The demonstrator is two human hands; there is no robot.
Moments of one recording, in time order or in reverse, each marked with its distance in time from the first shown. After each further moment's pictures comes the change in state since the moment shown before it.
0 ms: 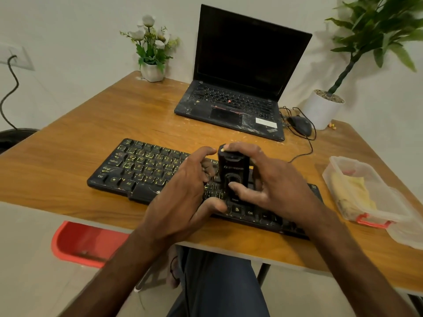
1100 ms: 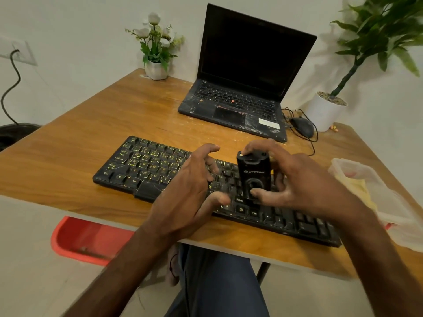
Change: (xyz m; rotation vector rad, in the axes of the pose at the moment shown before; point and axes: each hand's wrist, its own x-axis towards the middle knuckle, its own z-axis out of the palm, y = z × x) left_hand 0.018 -0.003 0.013 -0.106 0.082 0.050; right_hand -0.003 0.007 -0.032 0.110 -0.191 0.104
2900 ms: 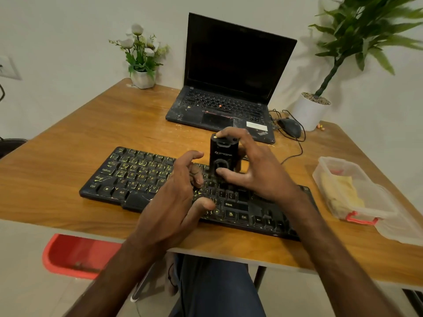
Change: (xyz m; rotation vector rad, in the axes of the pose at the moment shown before) left_hand -0.002 -0.003 -0.005 0.054 -0.064 -0.054; right_hand 0.042 0.013 0.035 0.178 0.258 -0.050
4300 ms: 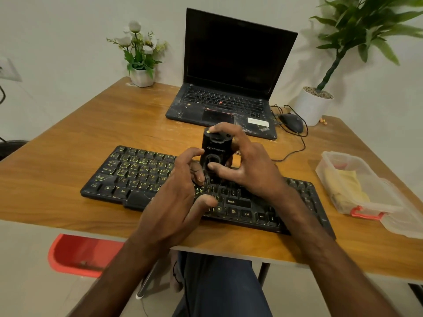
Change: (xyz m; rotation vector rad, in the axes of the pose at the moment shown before) left_hand 0.000 0.001 0.003 -0.069 0.079 0.081; right_hand 0.007 0.003 0.018 0.062 0.042 -0.040
